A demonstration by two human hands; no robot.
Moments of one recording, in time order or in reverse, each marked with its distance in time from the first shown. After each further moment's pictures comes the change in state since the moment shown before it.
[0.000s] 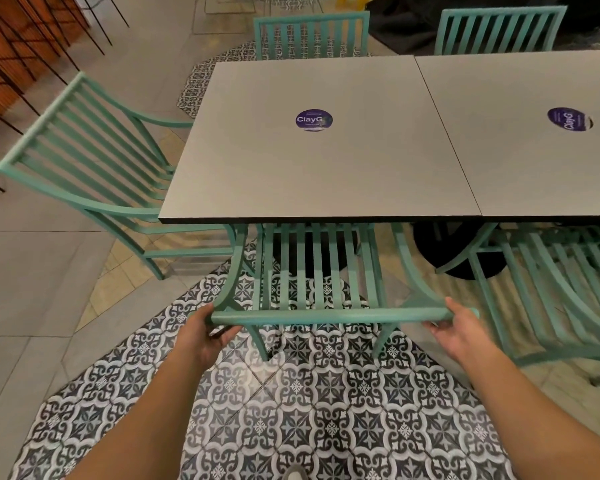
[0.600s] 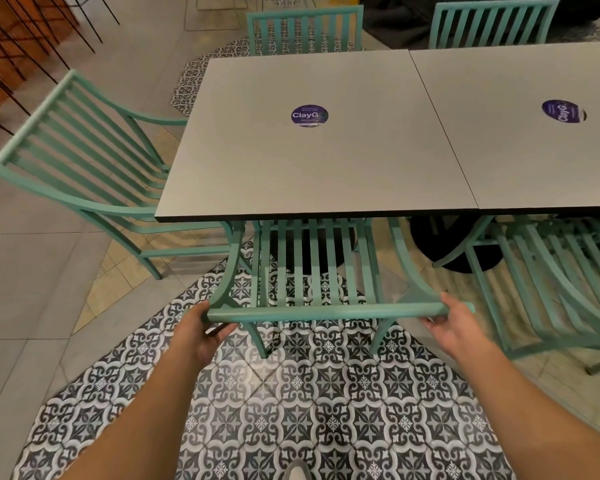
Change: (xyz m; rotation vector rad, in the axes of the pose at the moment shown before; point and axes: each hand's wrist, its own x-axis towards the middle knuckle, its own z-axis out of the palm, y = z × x) left_hand 0.003 0.004 -0.005 0.030 0.028 0.006; right_hand 0.008 0.010 -0.004 0.009 -0.010 -0.003
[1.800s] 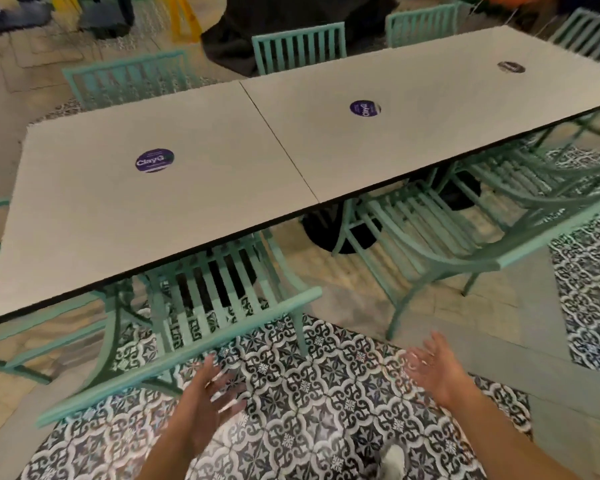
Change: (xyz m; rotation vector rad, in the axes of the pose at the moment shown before) left_hand -0.063 -0.148 0.084 0.509 -0.435 -0.175; right_hand -0.032 -0.027 -0.241 0.077 0.154 -0.029
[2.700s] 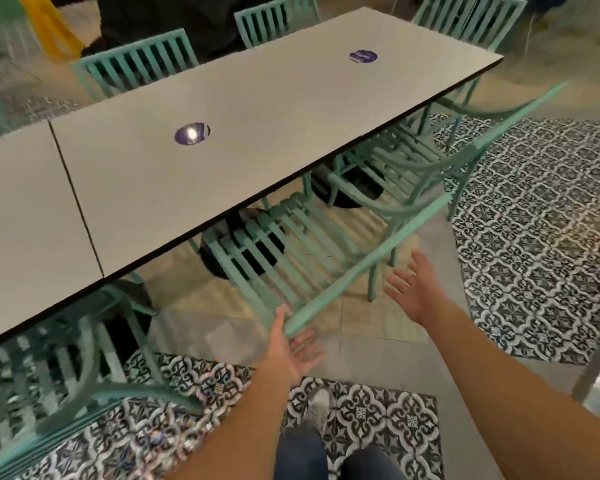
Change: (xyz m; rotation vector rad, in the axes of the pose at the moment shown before) left_hand 0.097 -0.137 0.615 -0.023 -0.096 -0.239; right_hand 0.165 -0.393 -0.217 0.206 -0.006 -0.213
